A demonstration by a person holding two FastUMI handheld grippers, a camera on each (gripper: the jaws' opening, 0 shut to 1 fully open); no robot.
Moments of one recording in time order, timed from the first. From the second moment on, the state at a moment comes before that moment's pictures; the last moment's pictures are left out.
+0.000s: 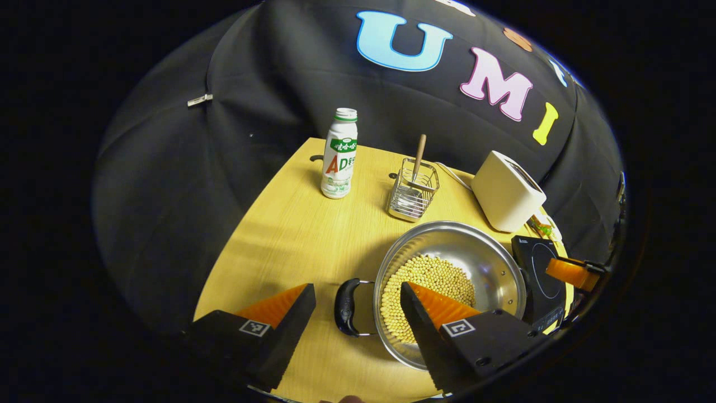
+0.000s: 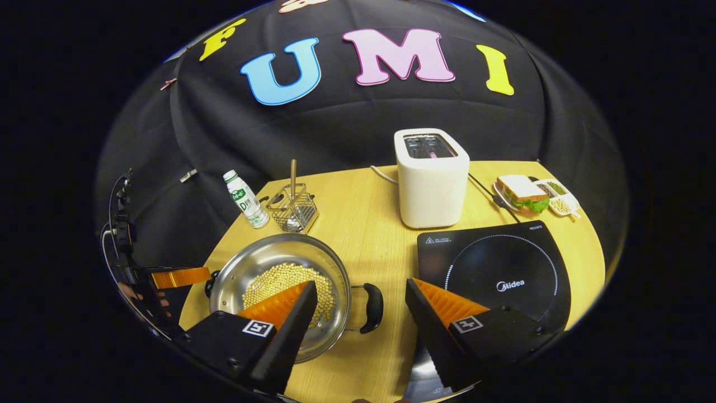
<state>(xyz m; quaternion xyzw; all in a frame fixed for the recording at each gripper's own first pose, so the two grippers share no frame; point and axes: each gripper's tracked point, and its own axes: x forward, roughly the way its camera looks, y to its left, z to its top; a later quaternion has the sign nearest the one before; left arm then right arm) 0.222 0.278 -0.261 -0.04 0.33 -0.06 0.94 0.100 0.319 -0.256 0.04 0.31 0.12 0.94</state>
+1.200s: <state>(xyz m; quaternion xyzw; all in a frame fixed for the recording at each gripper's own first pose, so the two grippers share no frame) 0.241 0.265 -0.343 -0.11 0.38 -0.07 0.92 0.103 0.333 -0.347 0.05 0.37 0.10 0.92</state>
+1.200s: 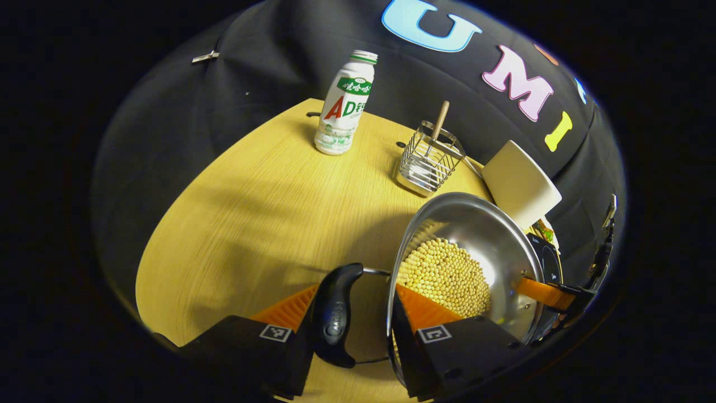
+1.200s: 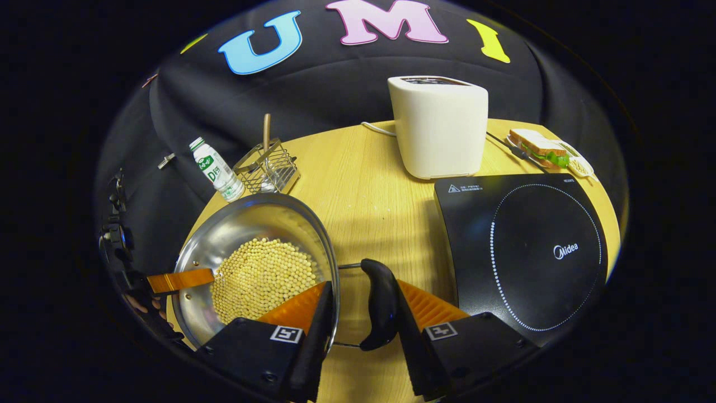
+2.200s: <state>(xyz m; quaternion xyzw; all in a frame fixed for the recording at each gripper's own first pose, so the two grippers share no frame) 0.219 0.260 -0.312 -0.12 0.36 -0.05 0.93 0.091 0.328 -0.318 0.05 0.35 0.11 0.93</state>
